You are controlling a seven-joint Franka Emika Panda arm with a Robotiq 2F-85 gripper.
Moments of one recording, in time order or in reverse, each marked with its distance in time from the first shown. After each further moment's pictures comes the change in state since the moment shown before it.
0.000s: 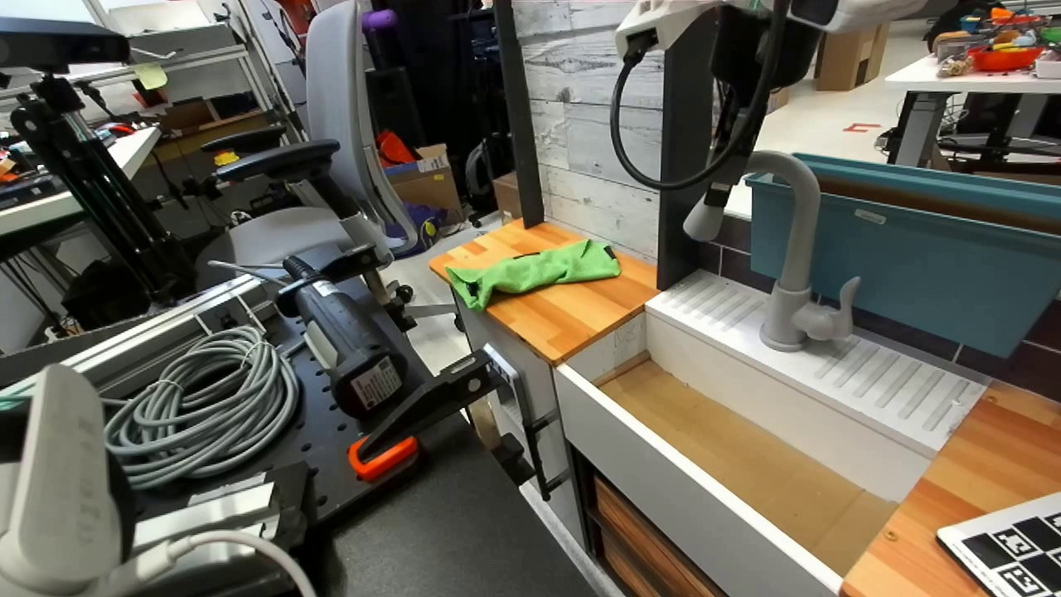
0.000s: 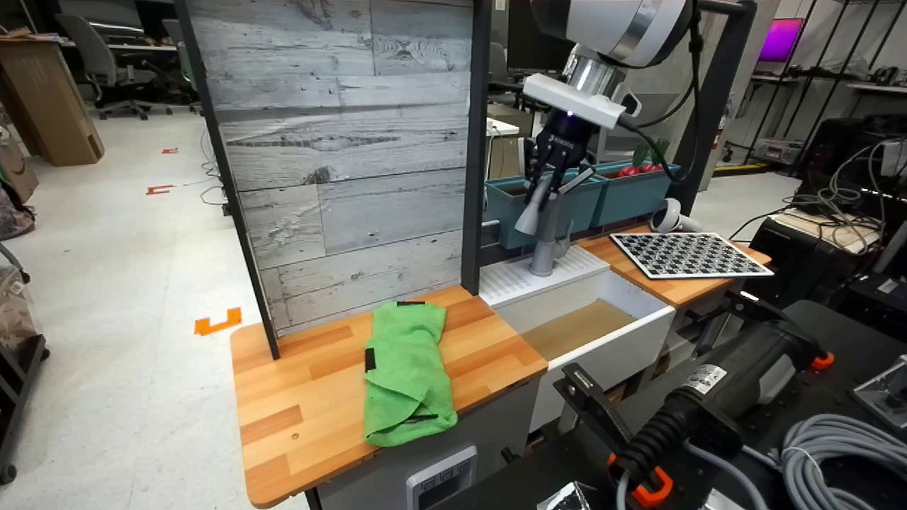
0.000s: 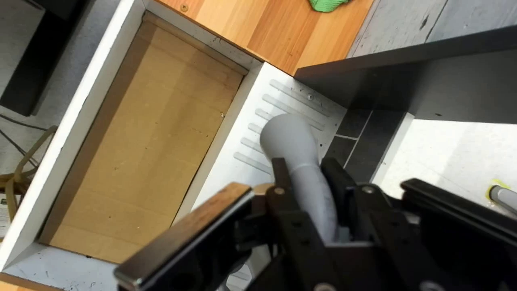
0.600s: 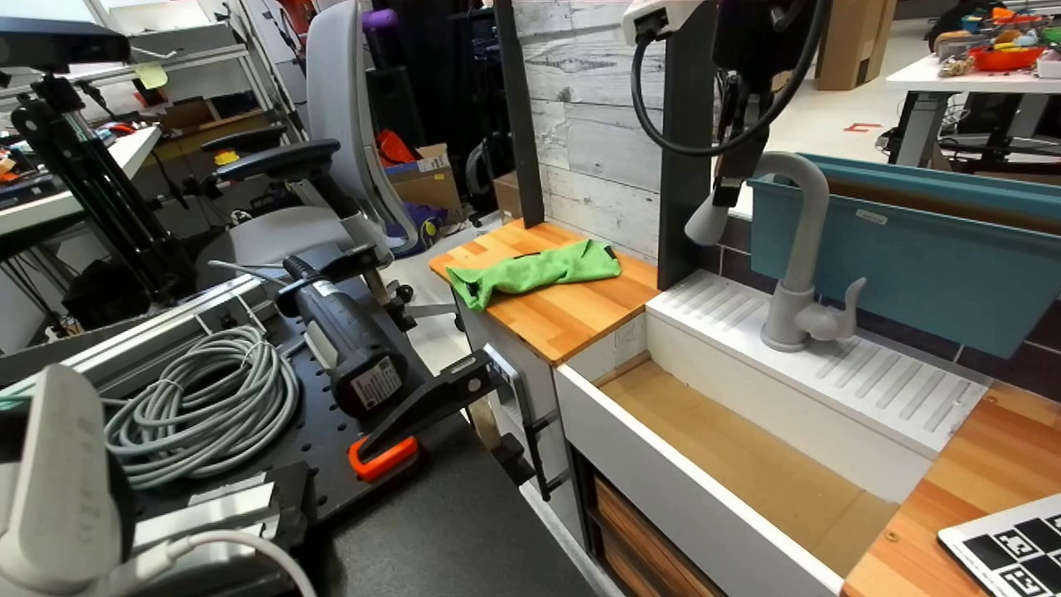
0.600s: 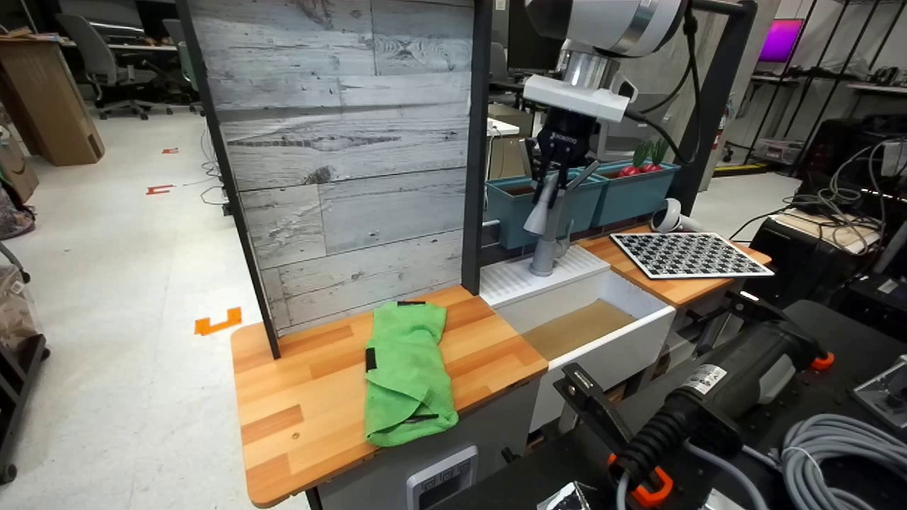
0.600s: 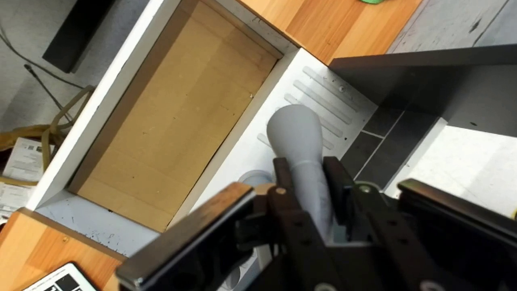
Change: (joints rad) arm 0.041 -0.007 -0.038 0.012 -0.173 -0.029 0.037
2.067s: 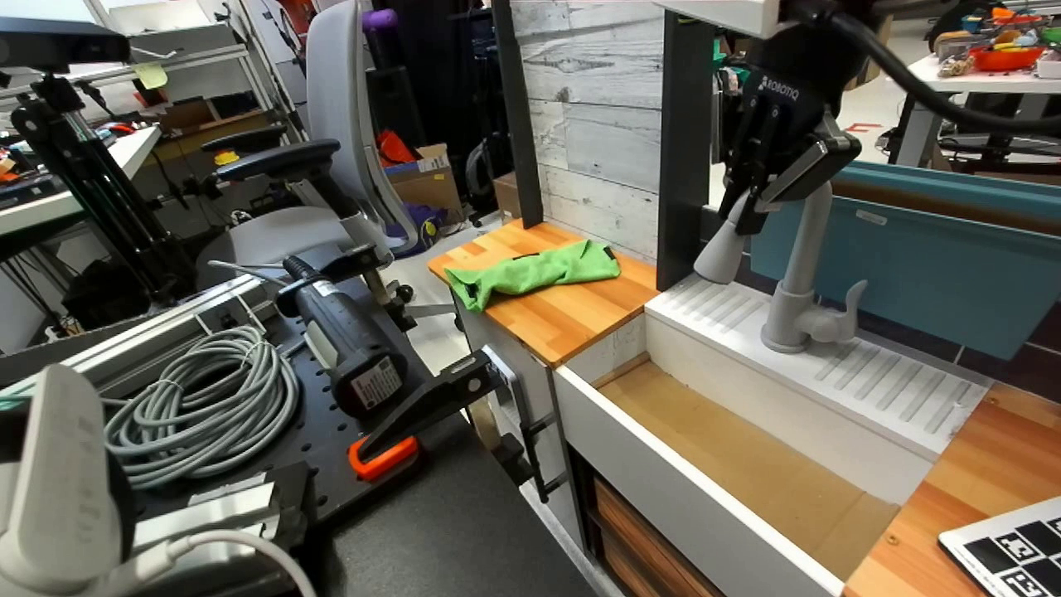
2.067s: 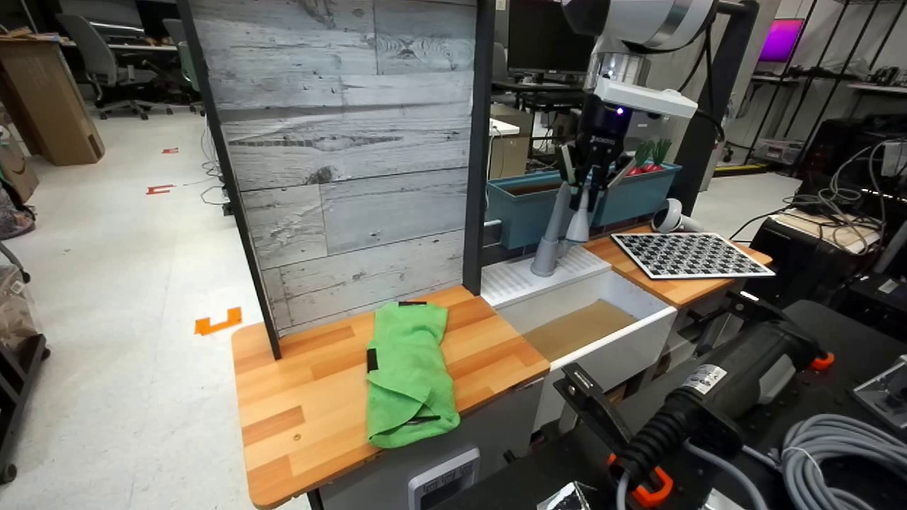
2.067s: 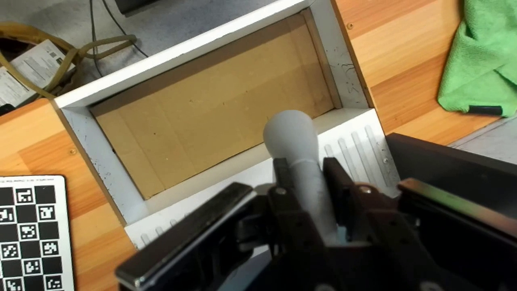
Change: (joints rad) arm -0.117 0.001 0.032 0.035 -0.102 -0.174 -0.548
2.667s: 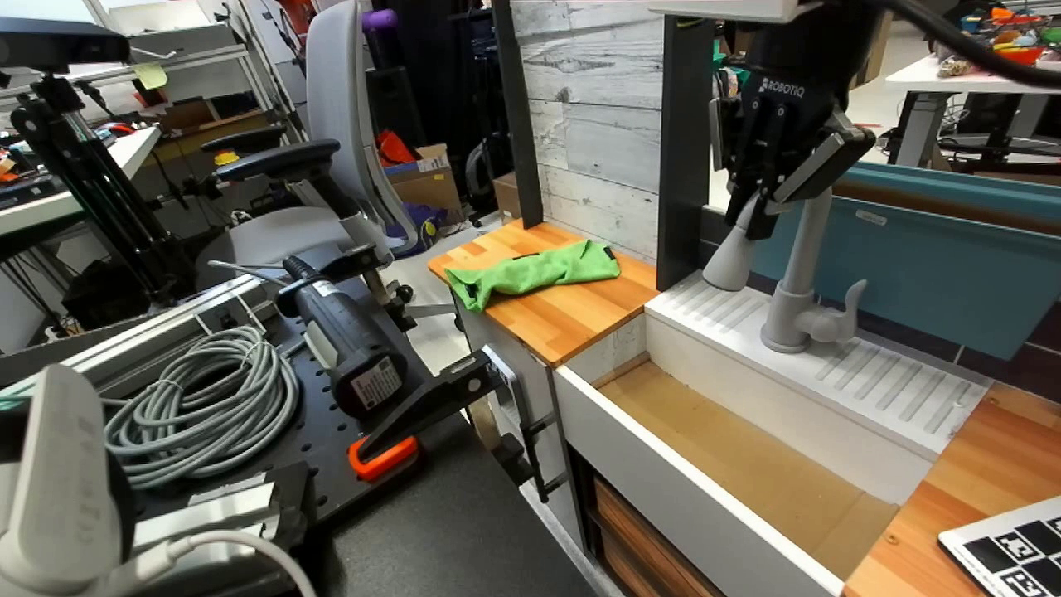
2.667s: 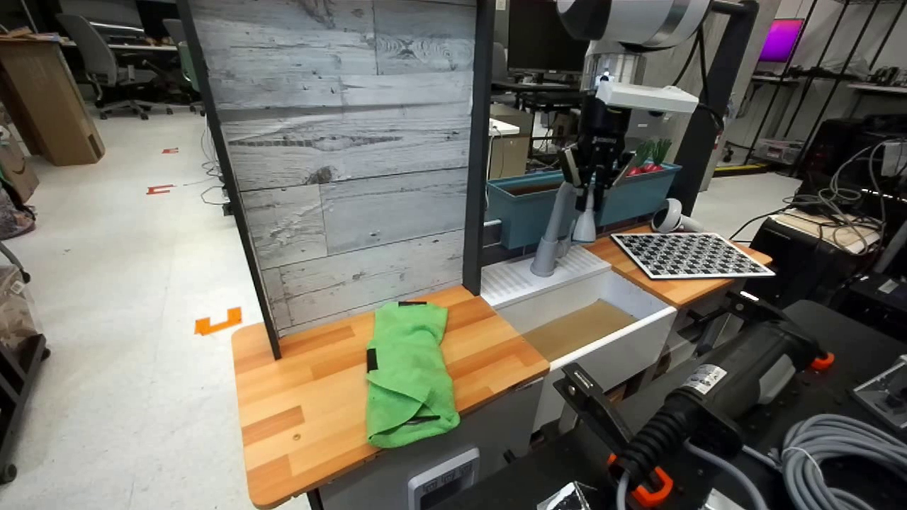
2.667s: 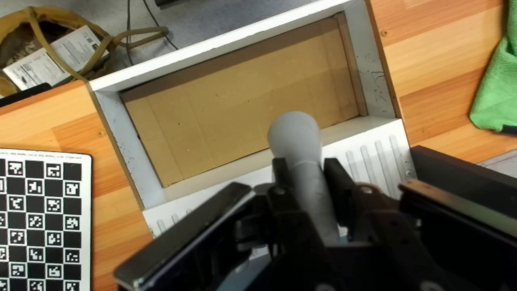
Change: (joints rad) arm 0.018 0.000 -0.009 0.002 -0.104 0.001 0.004
